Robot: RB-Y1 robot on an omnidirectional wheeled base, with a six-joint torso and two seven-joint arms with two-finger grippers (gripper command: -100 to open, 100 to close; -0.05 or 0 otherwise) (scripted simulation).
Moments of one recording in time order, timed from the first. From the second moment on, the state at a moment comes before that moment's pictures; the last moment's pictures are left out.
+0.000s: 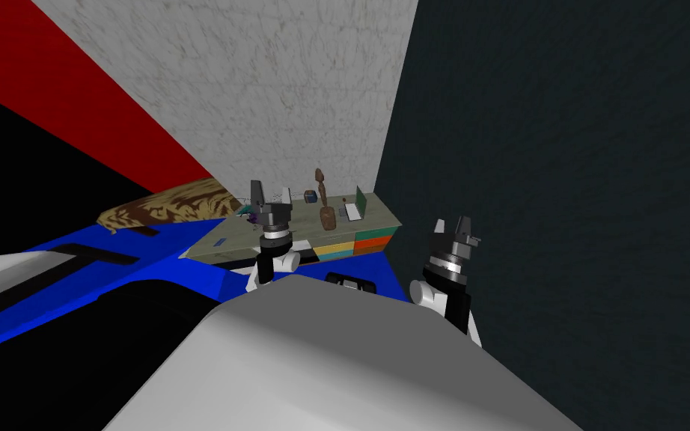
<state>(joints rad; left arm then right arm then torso) 0.46 0.05 0.07 -2.37 0.03 -0.61 0.07 0.48 0.00 -0.05 -2.22 -0.11 -0.45 -0.12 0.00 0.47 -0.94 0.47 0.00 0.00</state>
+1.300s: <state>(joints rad) 0.46 0.05 0.07 -2.37 0.03 -0.61 0.07 0.45 -0.16 -0.04 -2.21 -0.16 -0.34 -0.33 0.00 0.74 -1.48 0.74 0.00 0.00</state>
